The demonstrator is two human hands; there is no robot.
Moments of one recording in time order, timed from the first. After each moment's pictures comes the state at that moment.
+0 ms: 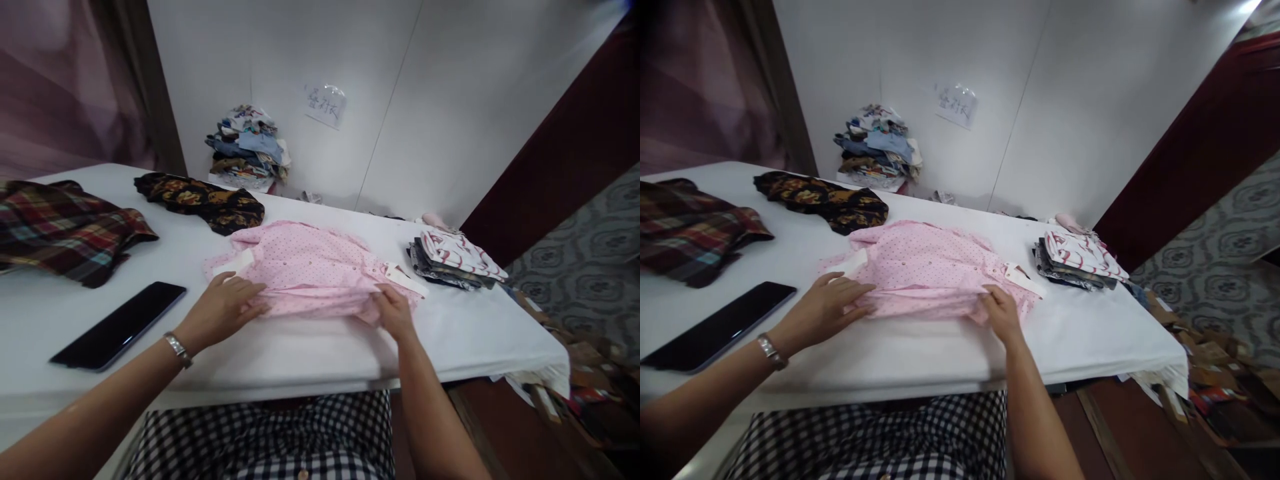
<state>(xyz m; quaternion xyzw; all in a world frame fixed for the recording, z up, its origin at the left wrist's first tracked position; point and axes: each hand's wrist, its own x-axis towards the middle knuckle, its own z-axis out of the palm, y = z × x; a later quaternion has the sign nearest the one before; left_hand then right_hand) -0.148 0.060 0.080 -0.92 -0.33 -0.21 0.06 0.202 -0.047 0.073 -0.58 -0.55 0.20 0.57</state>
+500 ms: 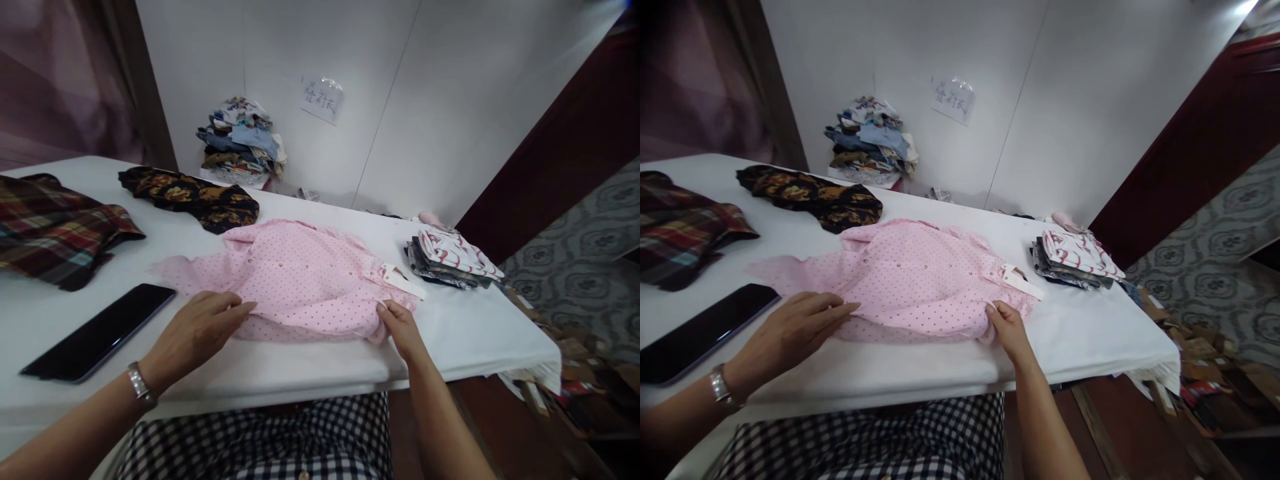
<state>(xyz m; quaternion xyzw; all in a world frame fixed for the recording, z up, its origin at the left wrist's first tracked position) -0.166 0.038 0.083 -0.92 -0.25 -0.30 0.10 0.216 -0.079 0.064 -0.61 -0.48 0.32 0.54</state>
